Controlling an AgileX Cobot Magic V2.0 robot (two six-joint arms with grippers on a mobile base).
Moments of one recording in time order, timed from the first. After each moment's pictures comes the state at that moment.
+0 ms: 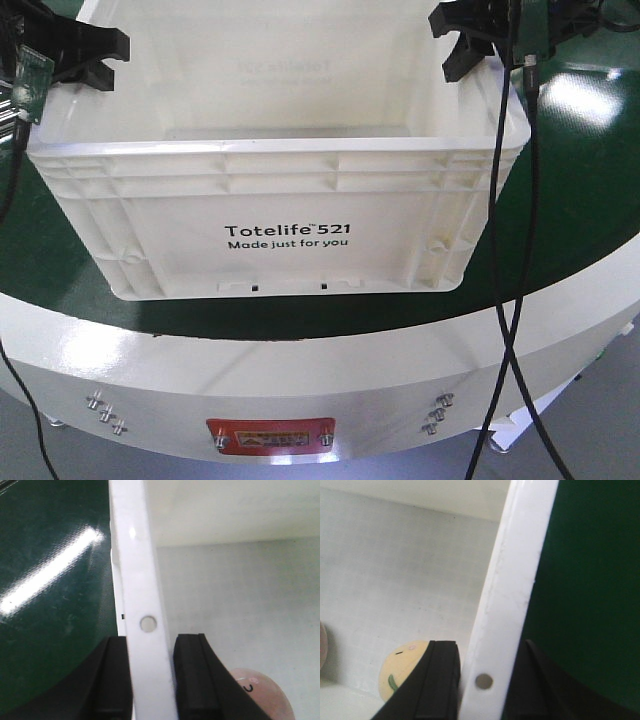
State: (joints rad) left arm -0.16 1.53 -1.50 -0.10 0.92 -0.12; right arm 0.20 1.84 -1.98 0.22 1.30 -0.10
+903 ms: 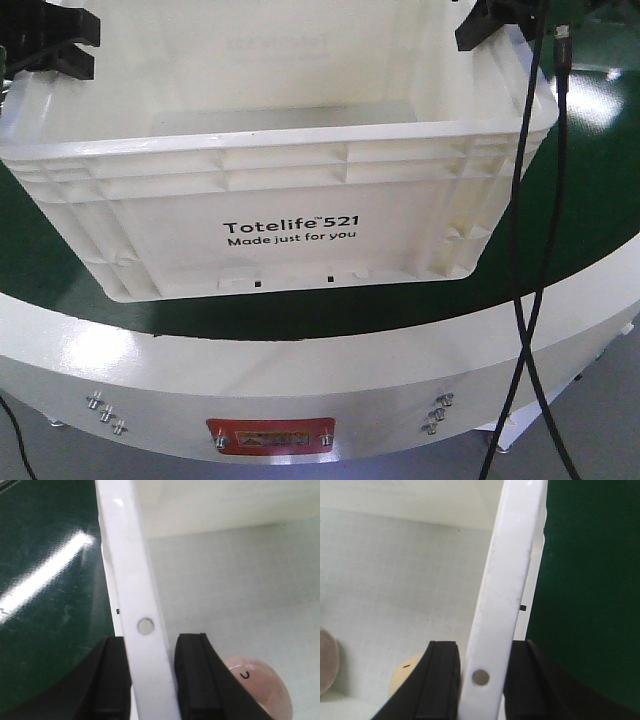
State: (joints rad) left arm -0.16 1.42 -1.50 -0.15 0.99 -0.08; right arm 0.20 1.75 -1.97 0.25 1.30 -0.09
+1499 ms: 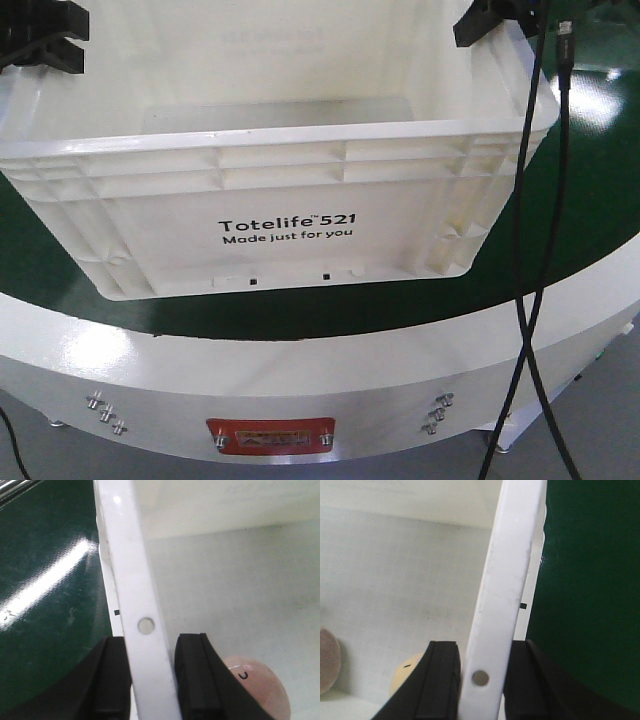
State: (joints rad) left arm -0.16 1.39 -1.50 -0.14 1.00 -0.09; right arm 0.20 1.74 -1.97 0.26 1.30 -0.09
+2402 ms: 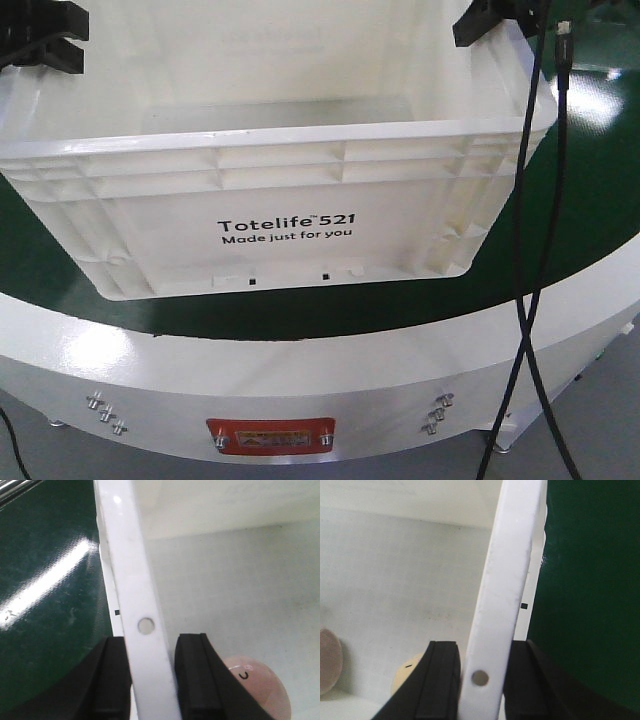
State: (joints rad) left arm -0.16 1.39 -1.50 -0.14 1.00 -0.09; right arm 0.20 1.74 -1.97 0.27 1.30 -0.09
